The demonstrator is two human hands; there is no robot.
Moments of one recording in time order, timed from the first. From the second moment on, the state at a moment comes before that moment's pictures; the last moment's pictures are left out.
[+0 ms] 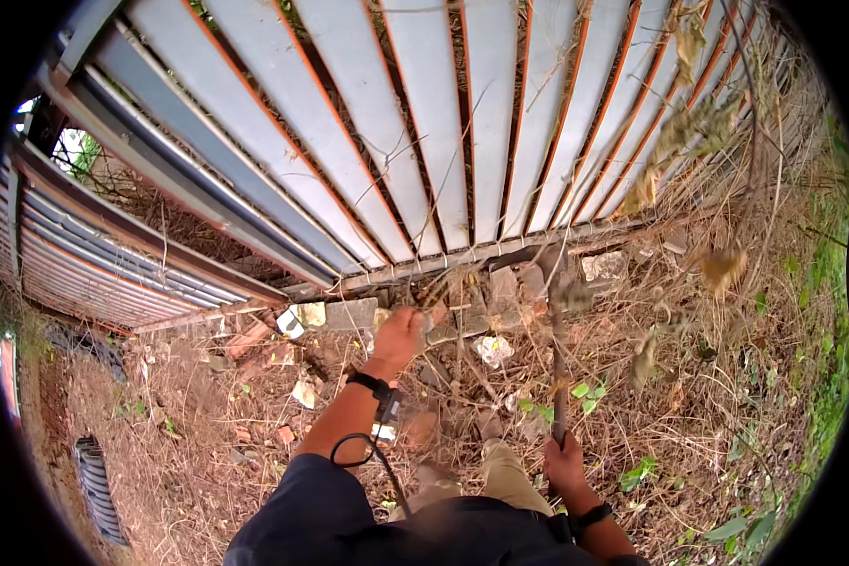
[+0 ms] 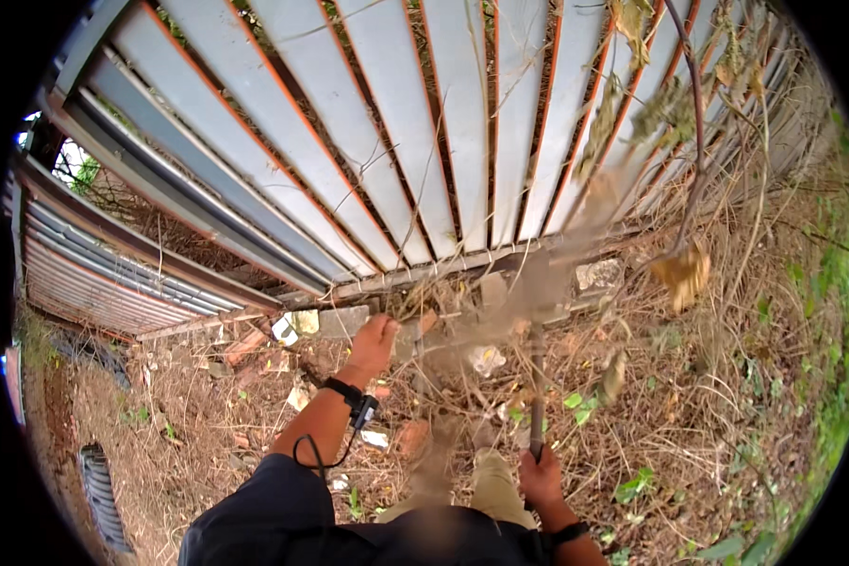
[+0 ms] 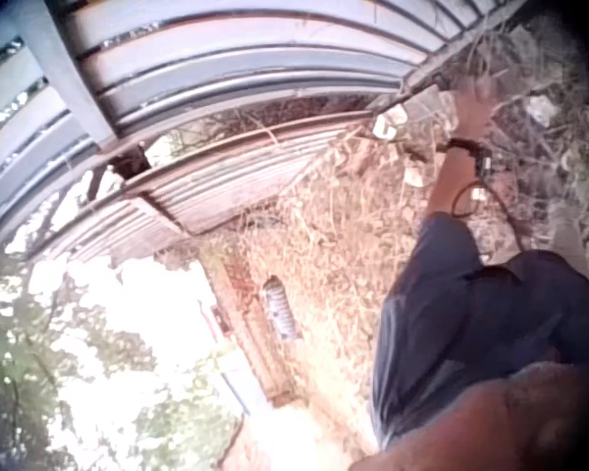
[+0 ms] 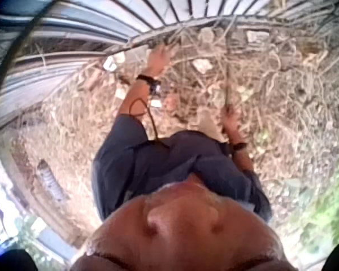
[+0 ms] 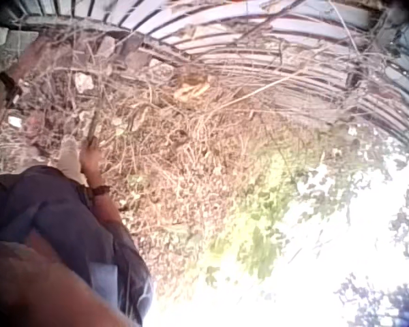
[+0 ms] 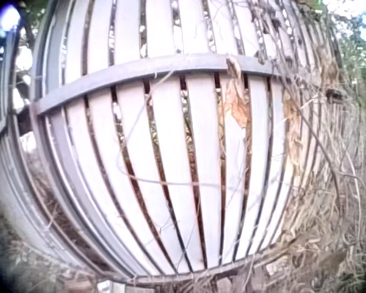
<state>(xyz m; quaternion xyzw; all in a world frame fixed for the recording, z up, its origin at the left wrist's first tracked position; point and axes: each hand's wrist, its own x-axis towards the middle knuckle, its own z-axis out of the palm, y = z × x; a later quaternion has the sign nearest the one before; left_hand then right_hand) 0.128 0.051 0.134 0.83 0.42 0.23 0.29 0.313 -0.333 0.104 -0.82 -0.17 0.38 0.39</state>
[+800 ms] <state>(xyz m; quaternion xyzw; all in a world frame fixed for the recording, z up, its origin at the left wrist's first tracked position) 0.070 -0.016 0.181 0.38 0.44 0.45 0.68 0.274 -0.208 0.141 -0.81 -0.42 0.27 0.30</state>
